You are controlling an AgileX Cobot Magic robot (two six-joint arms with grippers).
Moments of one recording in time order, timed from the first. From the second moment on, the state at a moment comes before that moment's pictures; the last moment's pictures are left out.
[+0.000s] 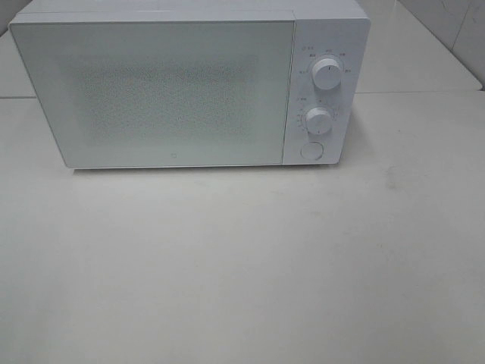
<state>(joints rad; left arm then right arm) 0.01 0.00 -0.52 -0.04 1.09 -0.02 0.16 0.06 -0.51 0.01 0.96 0.07</state>
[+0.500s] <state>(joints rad) 0.01 0.00 -0.52 -0.04 1.09 -0.02 0.16 0.43 -0.52 0.01 0.66 0.07</state>
